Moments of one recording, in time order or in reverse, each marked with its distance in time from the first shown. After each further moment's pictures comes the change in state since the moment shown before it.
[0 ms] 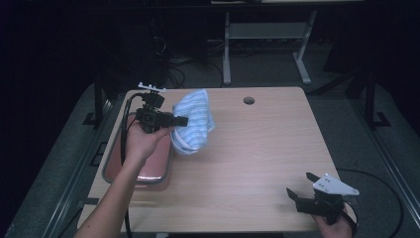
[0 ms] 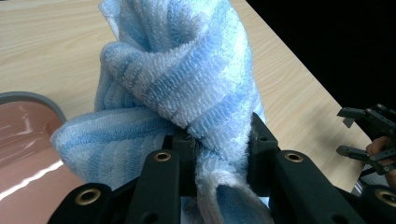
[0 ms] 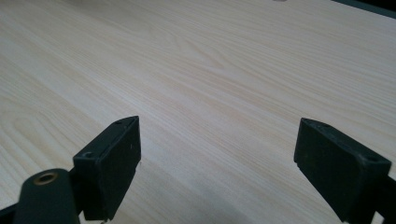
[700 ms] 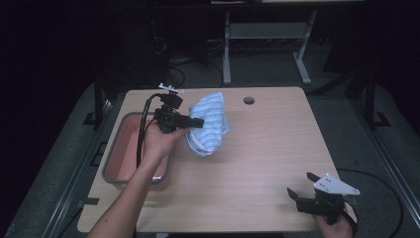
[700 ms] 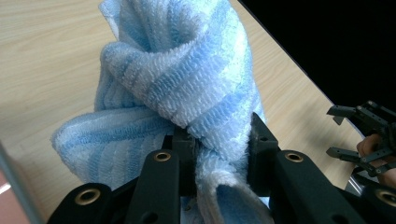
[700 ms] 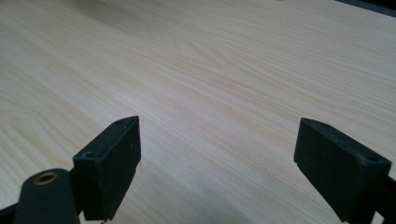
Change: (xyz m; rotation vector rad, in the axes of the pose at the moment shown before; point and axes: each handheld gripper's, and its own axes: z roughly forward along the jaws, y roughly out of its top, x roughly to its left) left arm -0.020 0.008 0.035 0.037 -0.040 0.033; right arm -0.002 -0.001 0.000 0.002 -0.003 0.003
